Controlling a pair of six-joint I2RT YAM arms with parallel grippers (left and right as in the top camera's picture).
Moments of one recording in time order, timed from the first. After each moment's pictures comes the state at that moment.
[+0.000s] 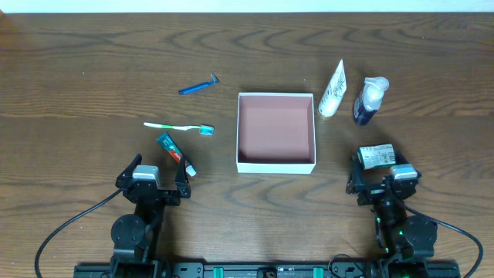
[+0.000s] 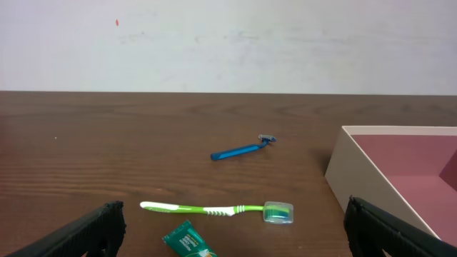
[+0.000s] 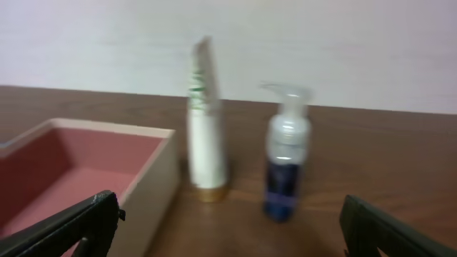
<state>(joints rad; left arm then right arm) -0.08 0.01 0.02 -0.11 0.02 -0.07 0.03 0.01 0.01 -0.05 -0.16 0.04</state>
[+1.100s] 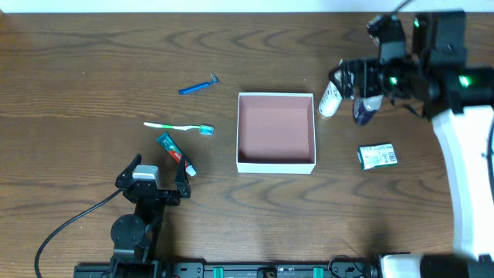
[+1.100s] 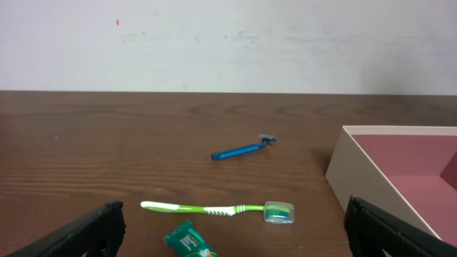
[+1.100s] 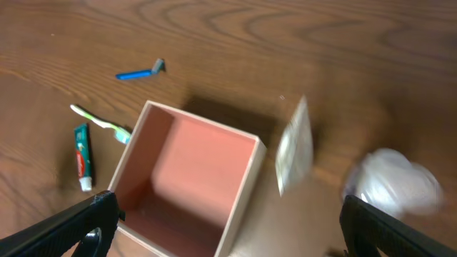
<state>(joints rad) -0.08 0.01 0.02 -0.11 0.02 -0.07 0.08 1.55 1.68 -1.04 -0.40 -0.01</state>
